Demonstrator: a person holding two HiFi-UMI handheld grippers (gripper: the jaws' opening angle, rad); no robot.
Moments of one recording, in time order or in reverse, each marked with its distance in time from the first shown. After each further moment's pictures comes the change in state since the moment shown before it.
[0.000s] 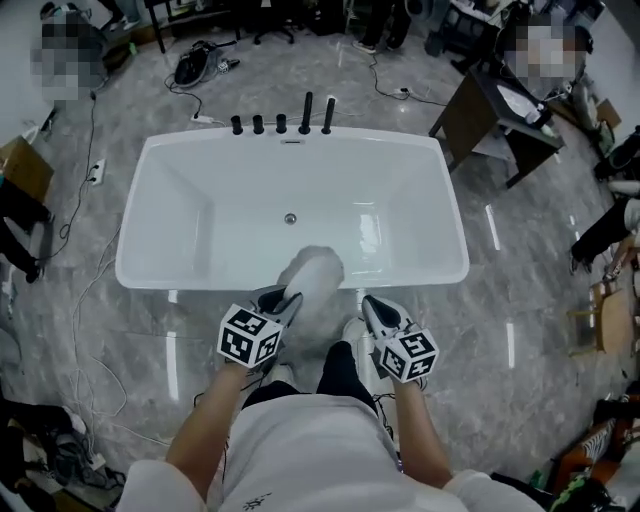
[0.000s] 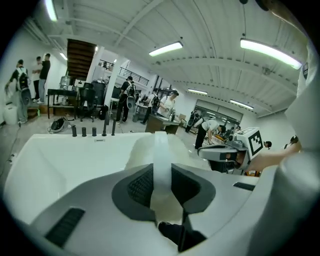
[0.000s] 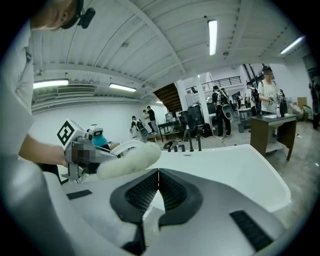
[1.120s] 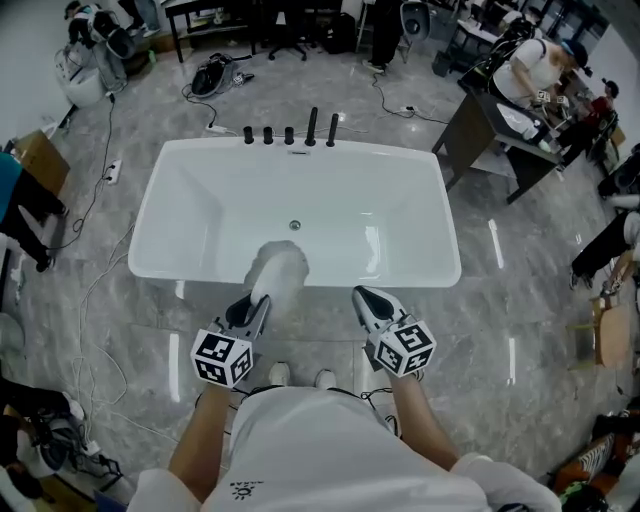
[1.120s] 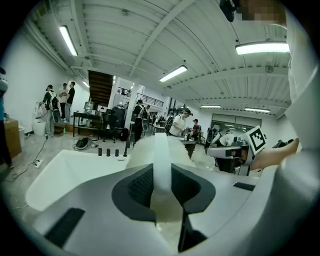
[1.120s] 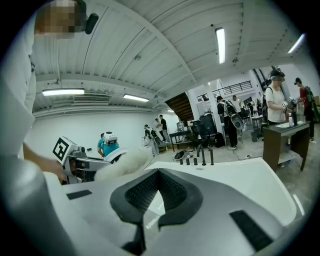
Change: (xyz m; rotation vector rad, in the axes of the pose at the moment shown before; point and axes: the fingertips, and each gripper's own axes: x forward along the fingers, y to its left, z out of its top) left arm -0.113 -0.029 0.027 -0.001 -0.265 0.244; right arm -0.048 0.046 0.073 -0.068 -0.106 0.135
